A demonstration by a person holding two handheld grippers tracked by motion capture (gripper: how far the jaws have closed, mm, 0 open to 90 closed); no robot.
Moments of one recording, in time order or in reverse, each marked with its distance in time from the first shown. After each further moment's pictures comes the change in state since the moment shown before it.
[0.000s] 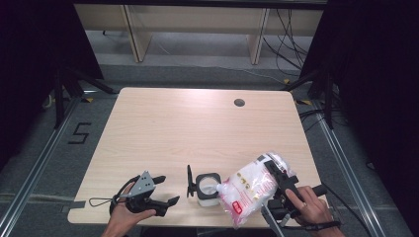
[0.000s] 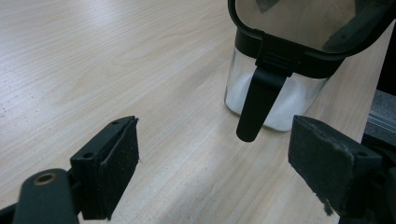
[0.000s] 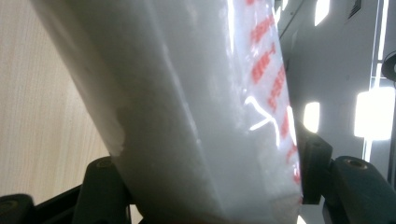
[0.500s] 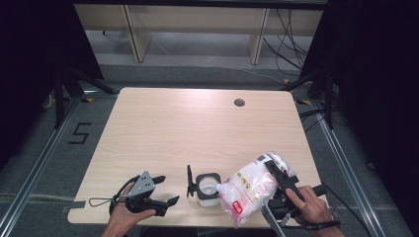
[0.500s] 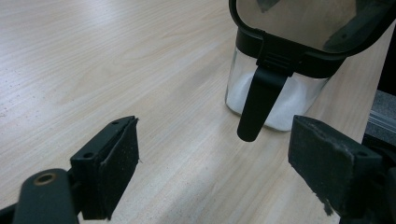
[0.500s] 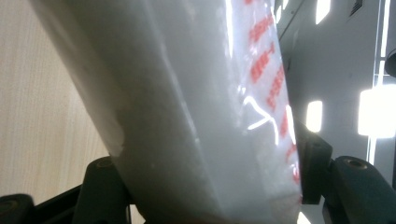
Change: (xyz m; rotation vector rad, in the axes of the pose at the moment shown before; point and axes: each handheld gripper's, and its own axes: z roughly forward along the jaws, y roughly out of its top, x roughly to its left) left arm 0.000 0.000 0.000 -0.003 0.002 -0.002; right arm 0.003 -0.002 0.001 0.005 0.011 0.035
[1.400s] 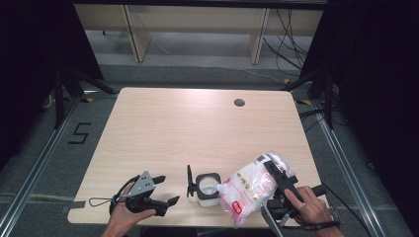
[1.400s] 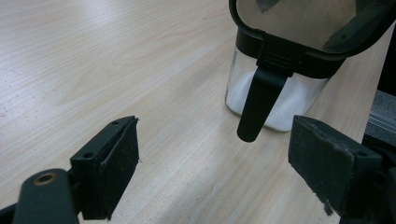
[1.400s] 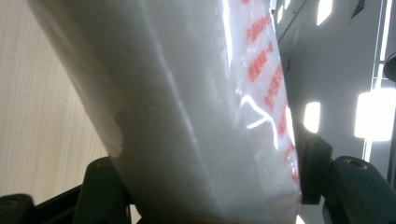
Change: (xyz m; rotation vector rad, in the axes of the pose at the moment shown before) left arm -0.001 0.000 0.000 -0.001 -0.001 -0.017; right arm -0.002 0.002 0.001 0.000 -0.015 -0.067
